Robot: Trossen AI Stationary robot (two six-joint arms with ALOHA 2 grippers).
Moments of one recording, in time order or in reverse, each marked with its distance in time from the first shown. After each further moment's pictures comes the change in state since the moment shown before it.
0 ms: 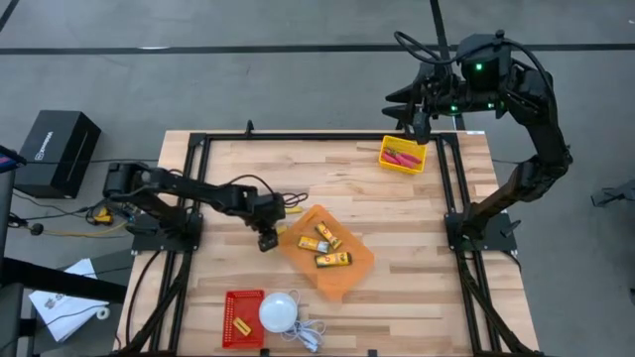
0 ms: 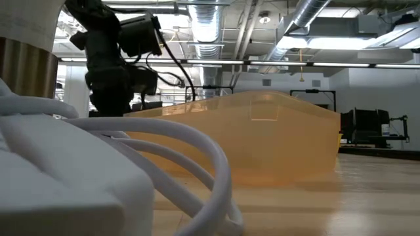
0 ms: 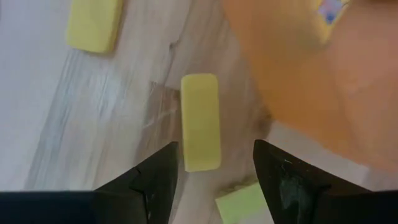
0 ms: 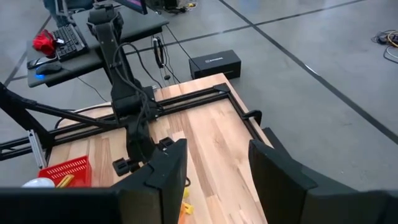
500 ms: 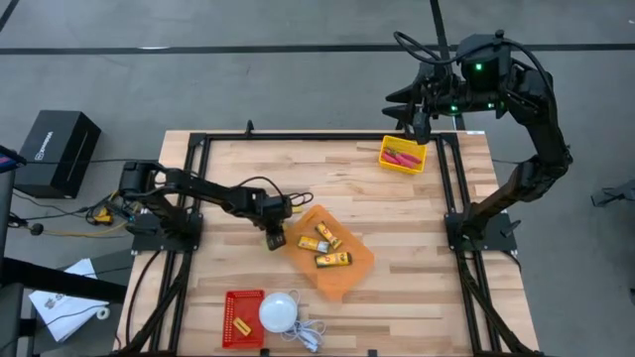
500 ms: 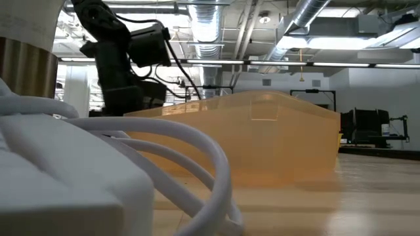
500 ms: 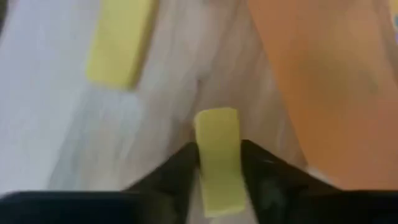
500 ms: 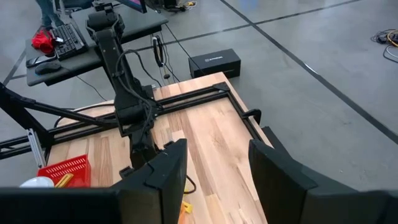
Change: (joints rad) left arm 0.011 0.170 0.014 0.102 -0.077 -0.034; right arm 0.000 0.000 0.000 -0.004 0.000 -0.003
